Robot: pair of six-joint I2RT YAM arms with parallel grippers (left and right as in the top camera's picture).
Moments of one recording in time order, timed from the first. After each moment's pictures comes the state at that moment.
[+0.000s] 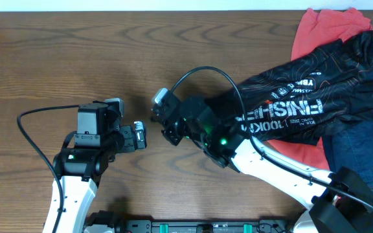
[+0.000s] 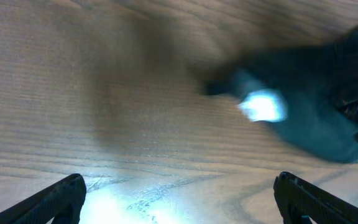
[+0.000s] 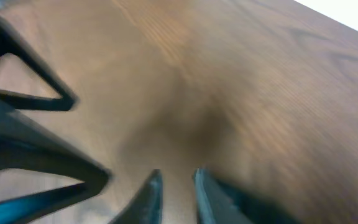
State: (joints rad) left arm -0.08 1.00 0.75 -0.73 0.18 -0.22; right arm 0.86 1.62 0.98 0.13 -0.12 0.03
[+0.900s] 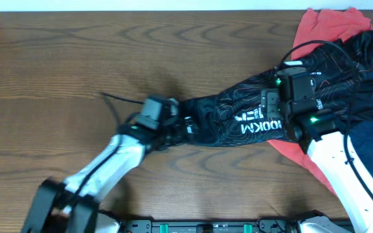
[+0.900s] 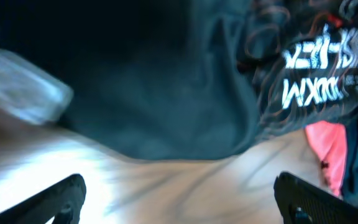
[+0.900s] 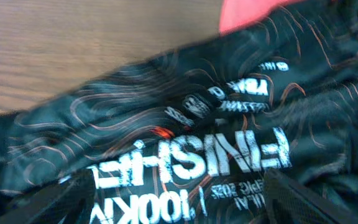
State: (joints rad) left arm -0.47 1.51 0.74 -0.28 0.42 -0.74; right arm 0.27 1.31 0.98 -0.57 0.30 0.17
